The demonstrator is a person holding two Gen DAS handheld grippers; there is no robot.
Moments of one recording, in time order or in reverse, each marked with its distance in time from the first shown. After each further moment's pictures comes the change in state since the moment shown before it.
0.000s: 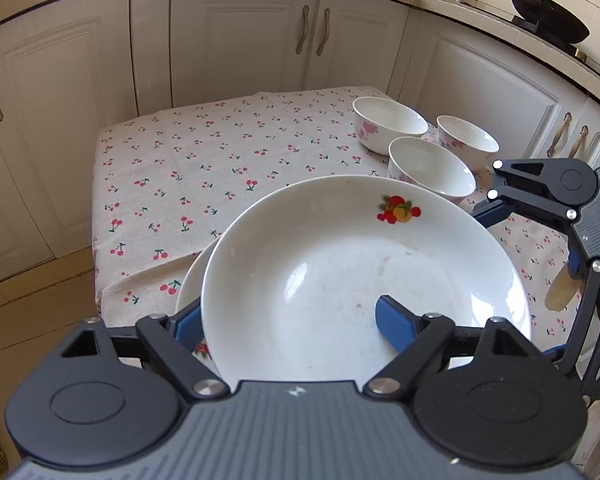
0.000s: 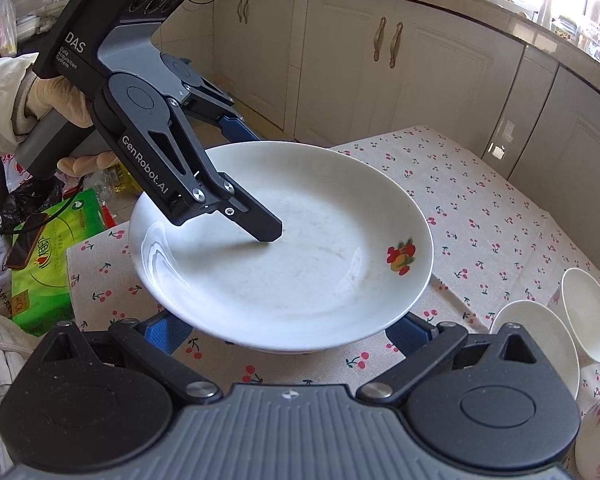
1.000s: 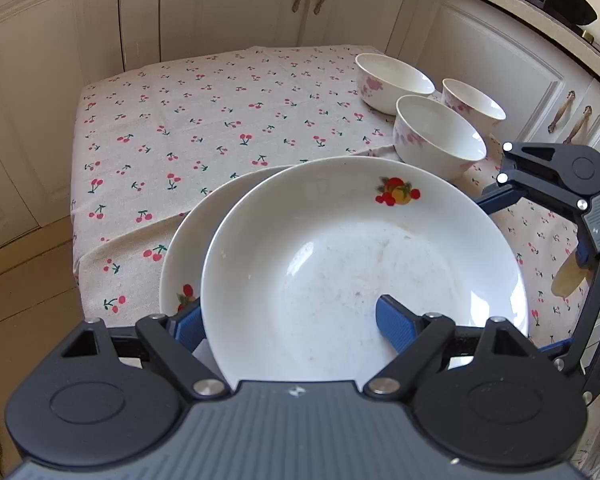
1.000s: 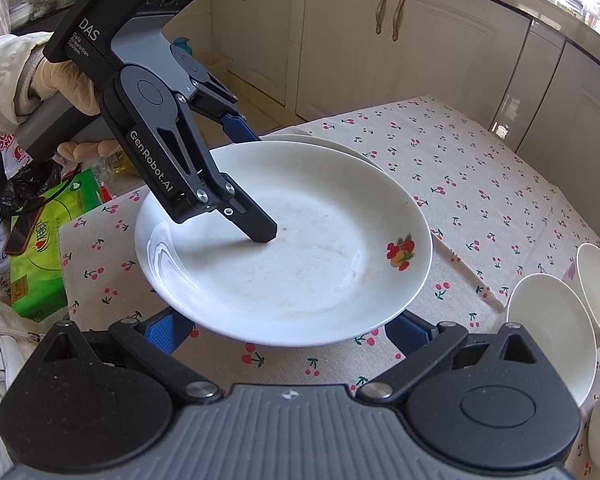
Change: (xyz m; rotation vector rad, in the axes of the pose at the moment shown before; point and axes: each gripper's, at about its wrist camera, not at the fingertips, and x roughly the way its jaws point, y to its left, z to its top) left arm 0.024 0.010 -0.004 -0.010 0.124 -0.039; right arm 0.013 0.001 -0.002 0.009 0.063 0.009
